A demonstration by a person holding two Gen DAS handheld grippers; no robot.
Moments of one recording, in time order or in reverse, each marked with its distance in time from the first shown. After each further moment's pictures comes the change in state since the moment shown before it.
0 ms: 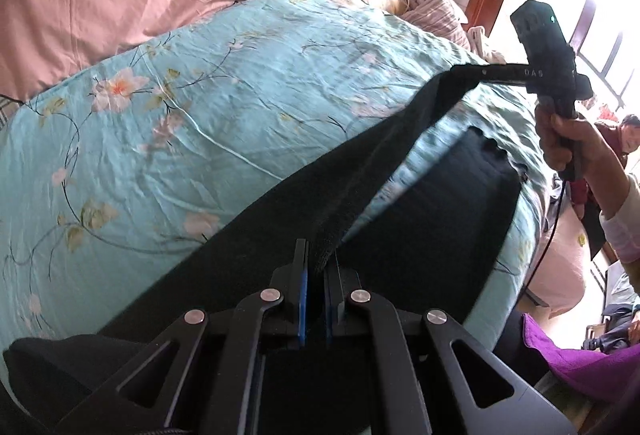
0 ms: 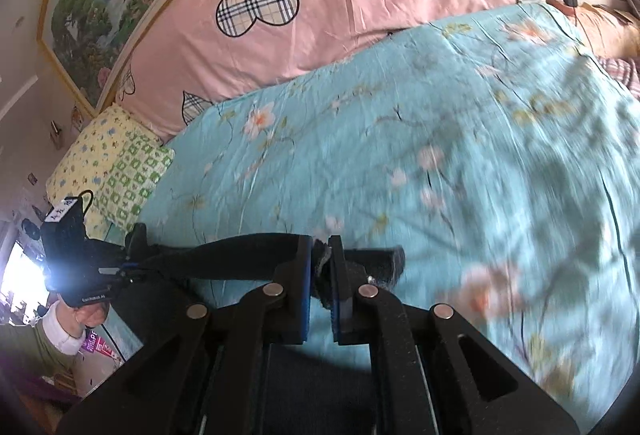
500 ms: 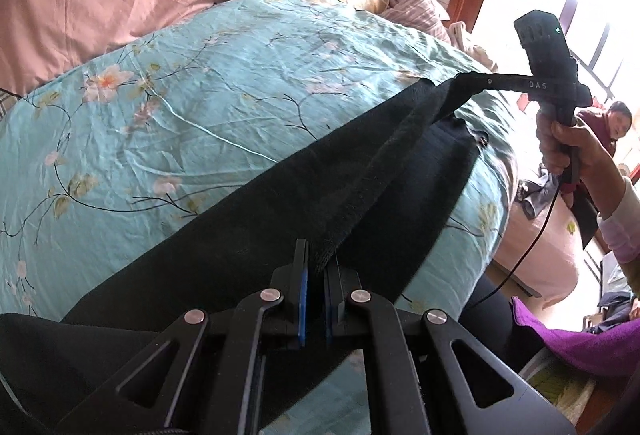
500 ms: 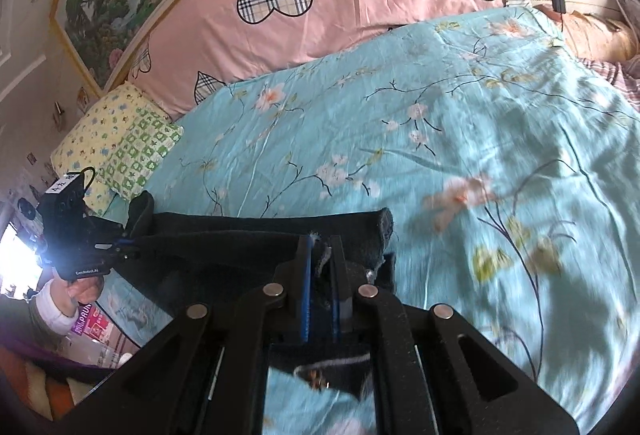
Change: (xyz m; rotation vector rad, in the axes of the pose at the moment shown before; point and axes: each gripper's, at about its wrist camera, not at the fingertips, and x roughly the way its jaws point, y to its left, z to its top) left arm -0.018 -0.037 -0.038 0.029 -0.010 -0.035; right arm -0.054 0.016 -0.069 -0.056 -0.017 -0.029
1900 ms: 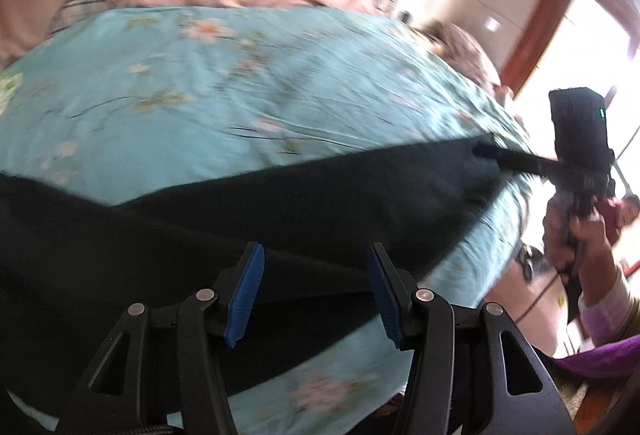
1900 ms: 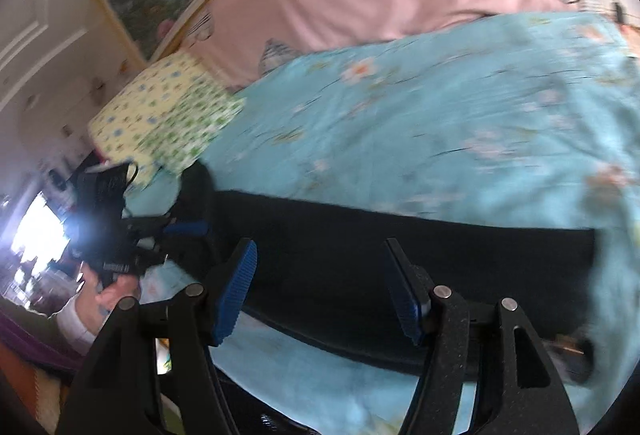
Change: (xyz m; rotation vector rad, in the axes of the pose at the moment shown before) left arm -0.060 0.078 -0.081 -0.333 -0.110 0.062; right arm 0.064 0.123 -0.027 -0.089 0.054 0.179
